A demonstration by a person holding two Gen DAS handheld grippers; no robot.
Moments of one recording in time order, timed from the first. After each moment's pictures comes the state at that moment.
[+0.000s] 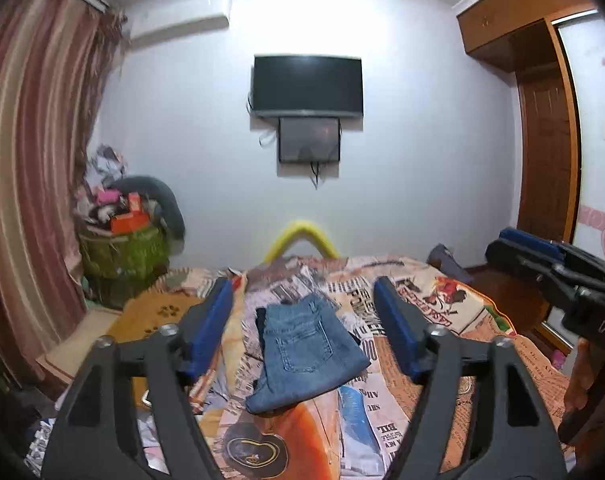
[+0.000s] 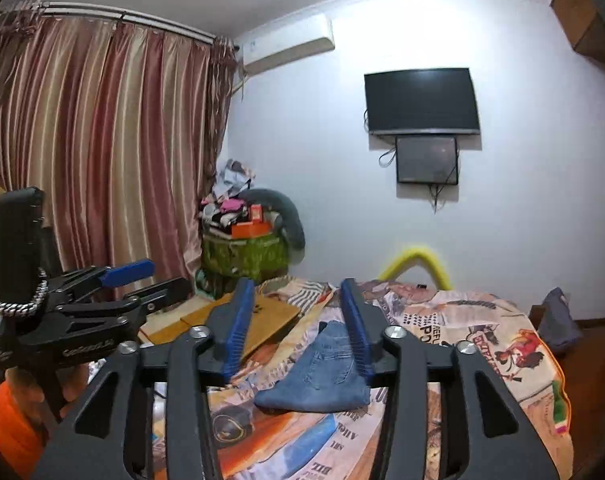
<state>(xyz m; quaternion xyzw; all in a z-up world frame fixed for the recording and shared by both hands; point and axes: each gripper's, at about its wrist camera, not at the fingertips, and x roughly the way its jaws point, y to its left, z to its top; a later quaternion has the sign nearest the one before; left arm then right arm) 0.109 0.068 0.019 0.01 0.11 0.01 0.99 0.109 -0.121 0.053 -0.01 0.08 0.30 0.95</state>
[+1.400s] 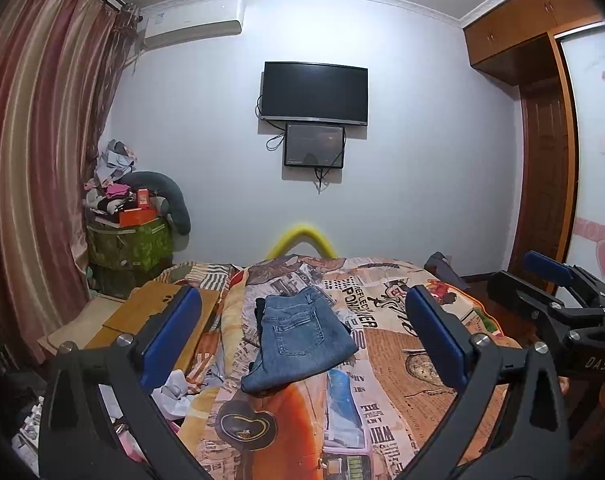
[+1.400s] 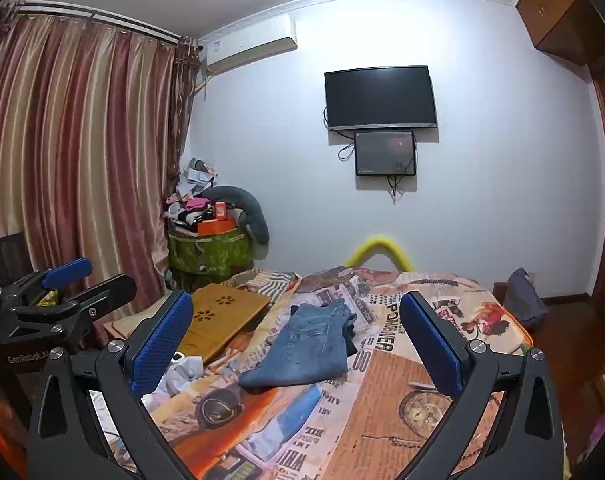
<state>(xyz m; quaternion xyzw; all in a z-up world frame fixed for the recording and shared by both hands) 0.060 0.064 0.013 -0.01 0.10 0.01 0.99 0.073 -0.130 0.042 0.00 0.09 0.23 0.97</state>
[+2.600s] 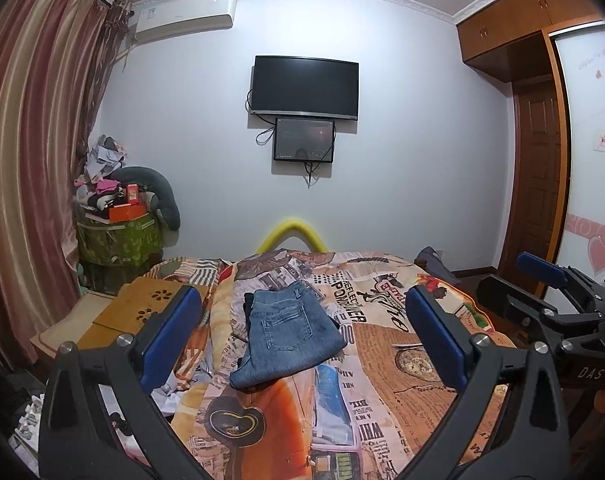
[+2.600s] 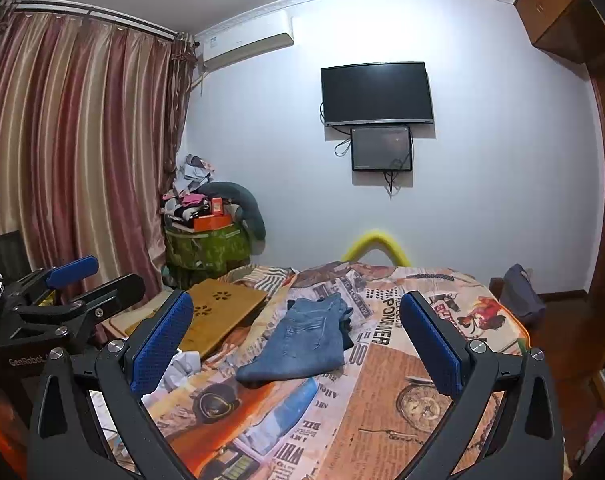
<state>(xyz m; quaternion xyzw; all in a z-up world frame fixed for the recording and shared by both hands) 0.067 0.057 0.004 -0.02 0.11 -0.01 0.99 0.073 -0.135 0.043 0.00 0.10 0.23 0.97</state>
